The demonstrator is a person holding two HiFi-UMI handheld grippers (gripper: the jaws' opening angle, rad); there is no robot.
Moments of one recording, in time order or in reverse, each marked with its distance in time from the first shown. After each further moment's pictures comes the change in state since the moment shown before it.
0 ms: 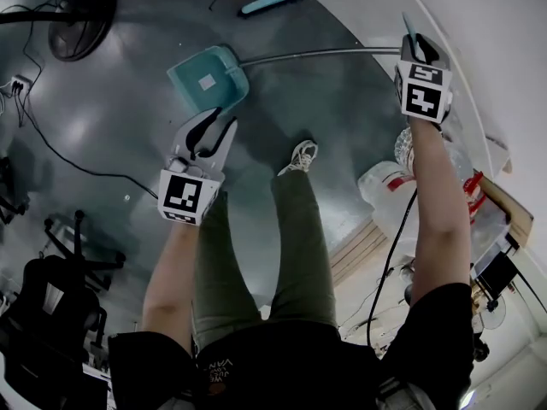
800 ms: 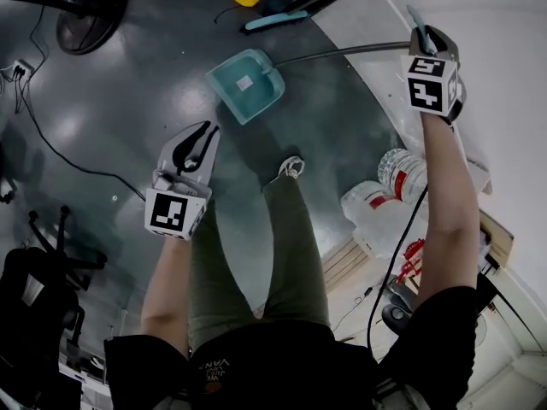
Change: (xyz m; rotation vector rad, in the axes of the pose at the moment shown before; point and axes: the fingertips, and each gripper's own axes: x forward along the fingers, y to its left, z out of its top) left arm -0.046 0.007 0.044 -0.071 -0.095 0.118; right arm -0.008 -0.039 0.098 -0.278 -0.098 -0.065
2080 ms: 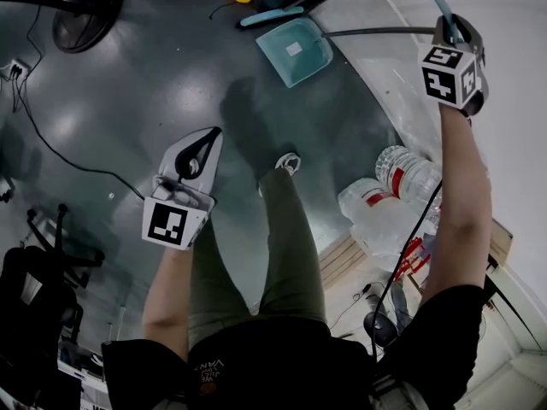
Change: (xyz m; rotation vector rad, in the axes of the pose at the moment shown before) left arm 0.002 -0.033 0.025 -0.017 -0.055 -0.059; right arm -0.001 -0.069 0.006 -0.150 -0.017 -0.181
